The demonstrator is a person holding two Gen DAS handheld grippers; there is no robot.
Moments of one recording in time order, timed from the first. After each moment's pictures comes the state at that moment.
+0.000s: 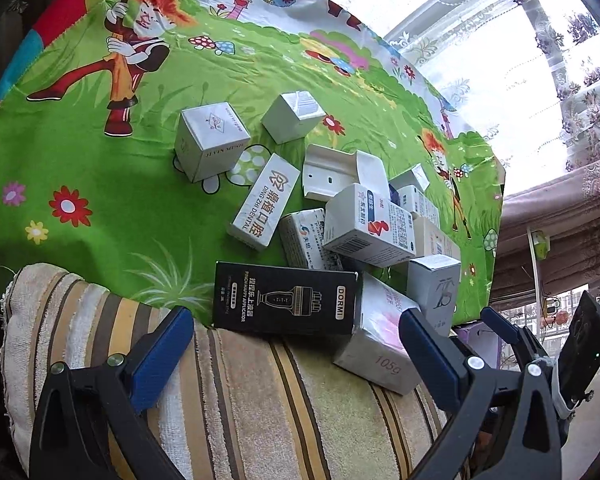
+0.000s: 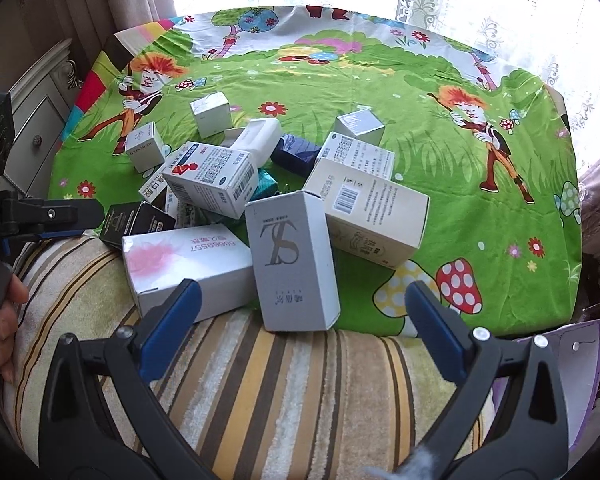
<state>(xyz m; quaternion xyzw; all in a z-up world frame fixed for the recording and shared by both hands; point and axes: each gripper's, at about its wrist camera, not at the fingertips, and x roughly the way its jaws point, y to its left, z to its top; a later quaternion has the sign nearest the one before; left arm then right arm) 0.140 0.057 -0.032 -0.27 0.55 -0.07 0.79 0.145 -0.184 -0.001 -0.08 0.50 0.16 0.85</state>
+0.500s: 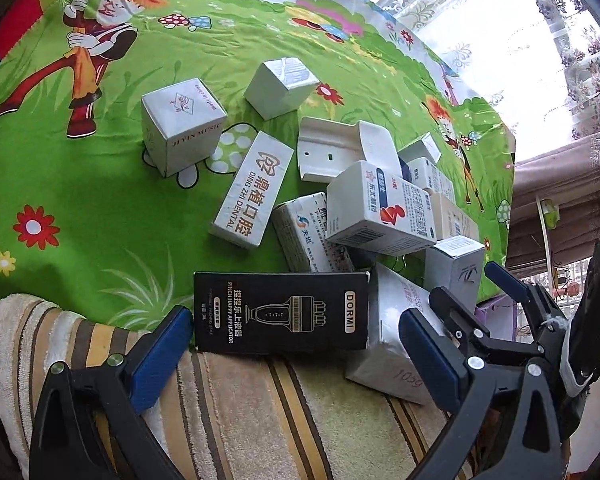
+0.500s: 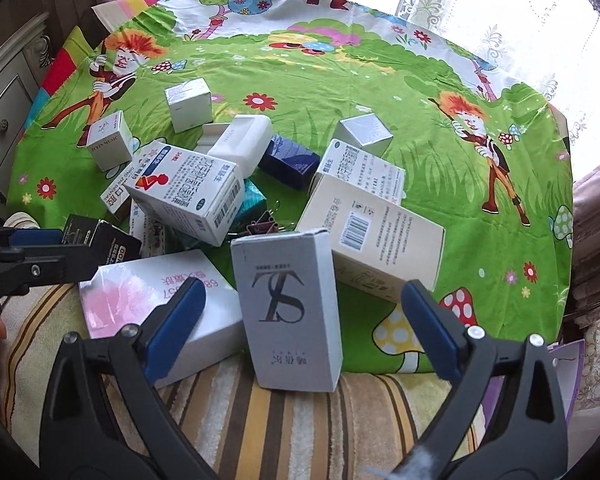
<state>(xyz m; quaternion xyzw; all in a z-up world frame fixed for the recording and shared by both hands) 0.164 0.038 -0.052 -0.23 0.59 -0.09 0.77 0.176 -0.154 -0.024 -0.13 0.51 0.12 0.84</state>
